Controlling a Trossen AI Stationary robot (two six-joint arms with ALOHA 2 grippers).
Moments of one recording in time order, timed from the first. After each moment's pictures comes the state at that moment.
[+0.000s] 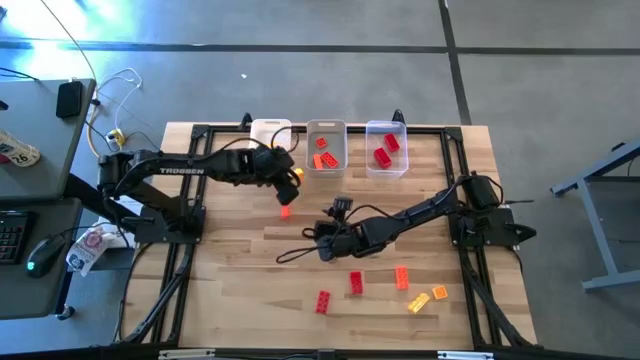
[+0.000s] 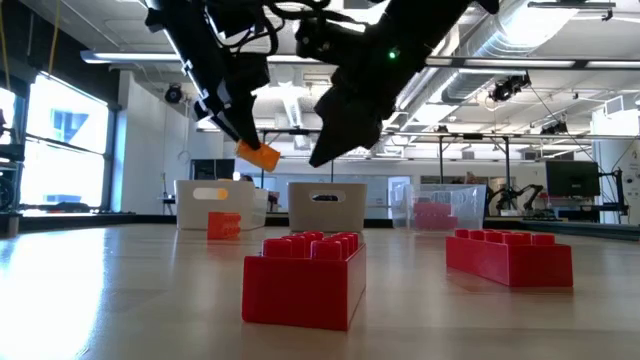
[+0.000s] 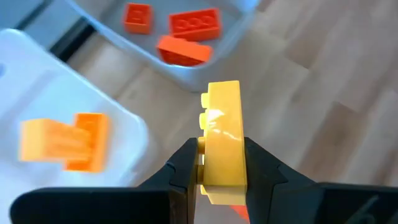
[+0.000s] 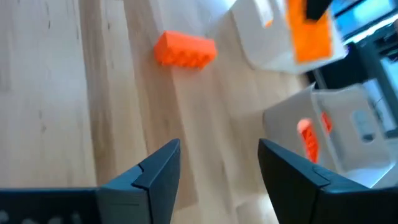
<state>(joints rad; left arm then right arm) 0.35 1.42 0.98 -0.54 -0.28 -0.28 0.27 1.95 1.35 -0.39 0.76 0.09</state>
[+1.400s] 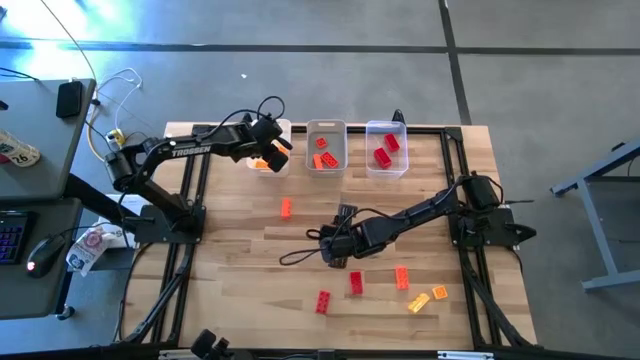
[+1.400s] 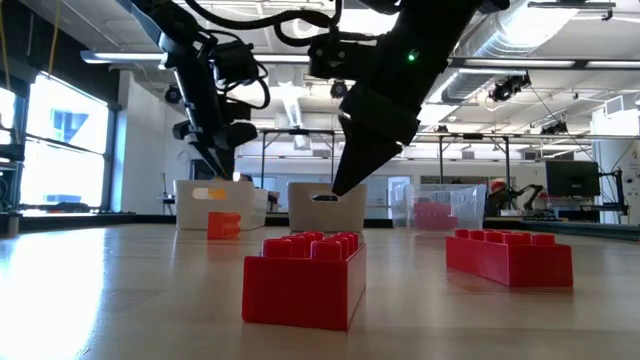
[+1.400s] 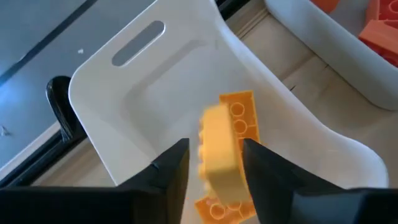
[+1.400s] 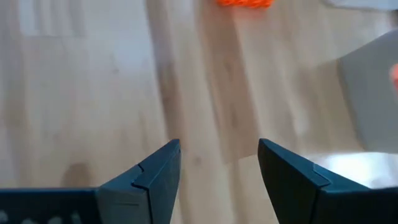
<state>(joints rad) 0.70 1.51 0.98 -0.55 -0.36 -0.18 0.28 1.95 1.35 -0.54 0.50 0.27</state>
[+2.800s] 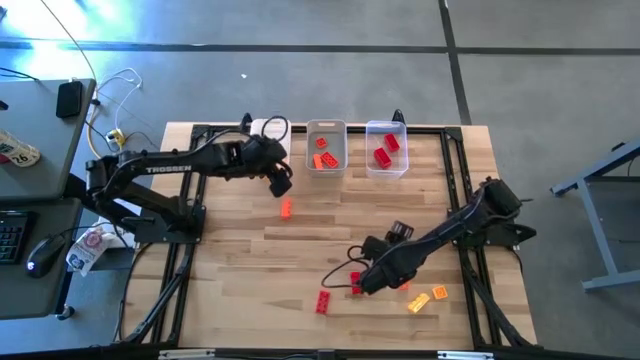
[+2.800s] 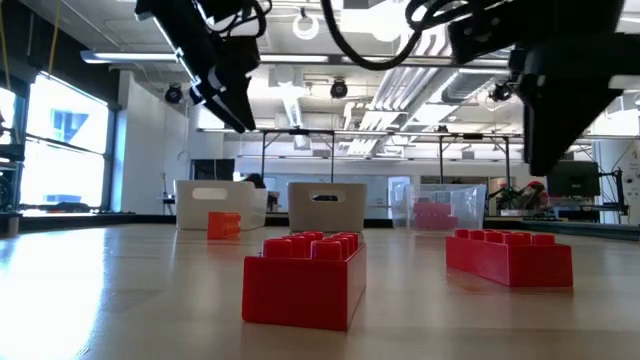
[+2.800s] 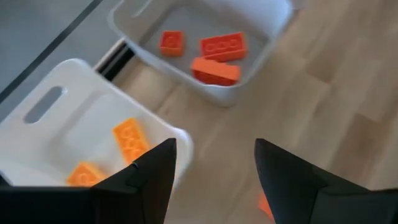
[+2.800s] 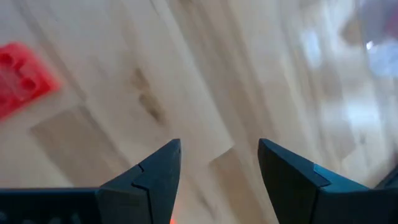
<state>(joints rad) 0.40 1.32 0.98 -0.56 -0.30 -0.18 0.52 1.84 1.34 -1.24 0.37 0.99</state>
